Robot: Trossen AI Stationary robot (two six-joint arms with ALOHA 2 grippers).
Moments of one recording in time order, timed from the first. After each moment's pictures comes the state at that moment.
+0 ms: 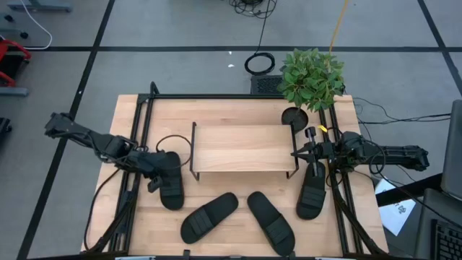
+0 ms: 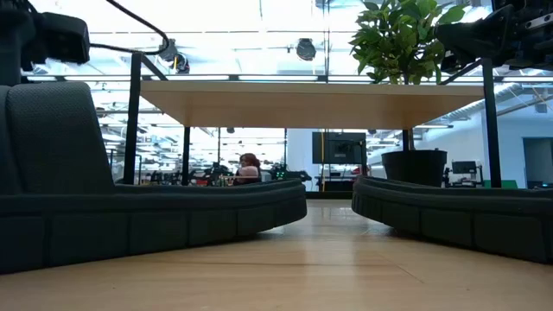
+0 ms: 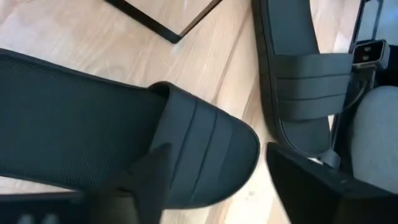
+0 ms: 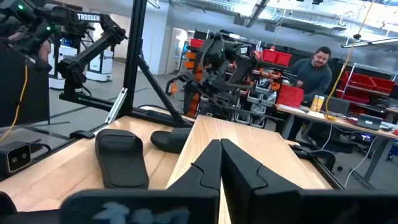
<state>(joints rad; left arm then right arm) -0.36 0.69 0.54 -0.77 0.09 -0.91 -0.06 0.21 0.11 0.19 -0.21 -0.18</state>
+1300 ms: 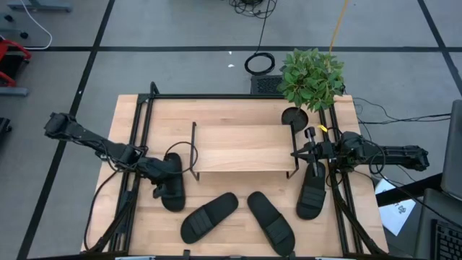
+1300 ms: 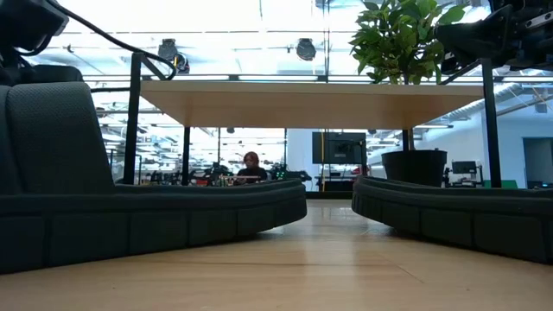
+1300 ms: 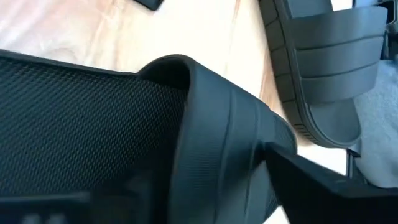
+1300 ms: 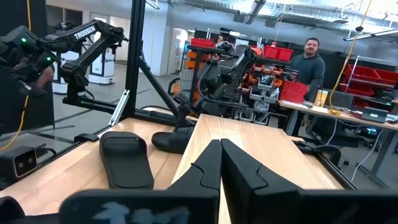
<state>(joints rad) -0.35 0.76 0.23 -0.31 0.21 -0.81 -0.06 0.21 0.11 0.19 -0.22 -0.14</state>
